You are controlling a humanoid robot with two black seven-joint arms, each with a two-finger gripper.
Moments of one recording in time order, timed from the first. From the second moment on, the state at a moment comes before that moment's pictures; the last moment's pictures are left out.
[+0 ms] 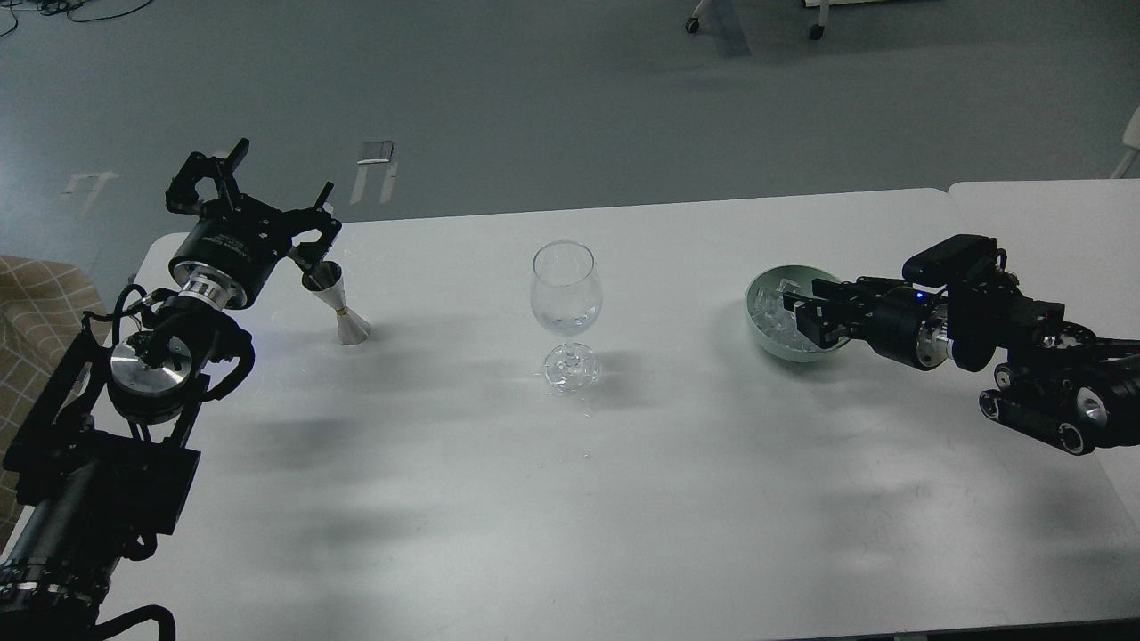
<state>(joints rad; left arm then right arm) -0.48 0.26 -1.42 -0.97 0.01 -0.23 0.12 0.99 -0.46 -0.33 0.72 -1.28 -0.28 0.40</state>
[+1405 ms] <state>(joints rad) -0.48 0.27 -1.43 -0.96 0.01 -0.23 0.12 1.07 -0.59 -0.27 0.89 -1.27 -0.29 0.43</state>
